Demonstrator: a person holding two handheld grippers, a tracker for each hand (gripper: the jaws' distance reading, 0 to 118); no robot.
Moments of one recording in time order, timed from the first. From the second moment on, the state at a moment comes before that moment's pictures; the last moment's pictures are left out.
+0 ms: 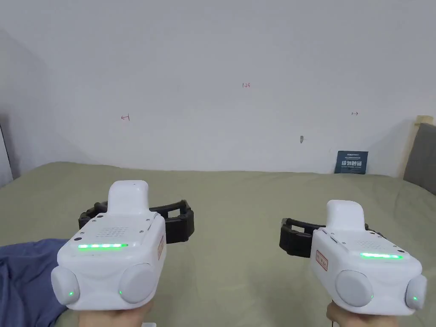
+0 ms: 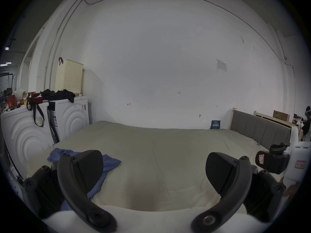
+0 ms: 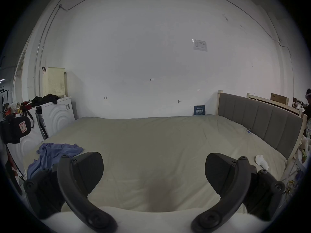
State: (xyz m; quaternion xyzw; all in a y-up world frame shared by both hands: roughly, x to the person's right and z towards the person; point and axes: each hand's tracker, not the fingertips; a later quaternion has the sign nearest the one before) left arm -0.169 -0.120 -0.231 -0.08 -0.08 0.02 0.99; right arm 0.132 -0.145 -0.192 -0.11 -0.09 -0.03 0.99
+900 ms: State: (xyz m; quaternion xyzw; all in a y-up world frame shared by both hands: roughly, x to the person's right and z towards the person) left arm -0.175 -0.130 -0.228 -0.08 -0.06 -0.01 1.00; right arm 0.116 -0.142 -0.191 -0.14 -0.09 -0.01 0.99
